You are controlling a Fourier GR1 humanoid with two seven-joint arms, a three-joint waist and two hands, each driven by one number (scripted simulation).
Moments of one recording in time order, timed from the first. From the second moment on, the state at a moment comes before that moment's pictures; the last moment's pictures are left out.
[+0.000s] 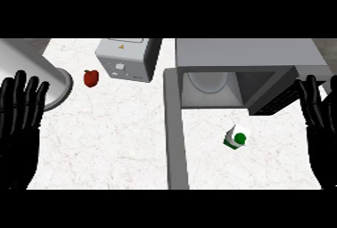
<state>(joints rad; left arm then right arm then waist) 0.01 0.11 -0.01 -2.10 -0.01 0.04 -0.01 -0.01 -0.08 0.00 -2.10 0.02 0.01 0.00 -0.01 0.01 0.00</state>
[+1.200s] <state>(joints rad) 0.16 0.08 0.04 -2.21 0.13 -0.06 0.10 -0.07 -0.01 0.05 -1.81 0.03 -0.12 -0.04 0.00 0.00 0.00</state>
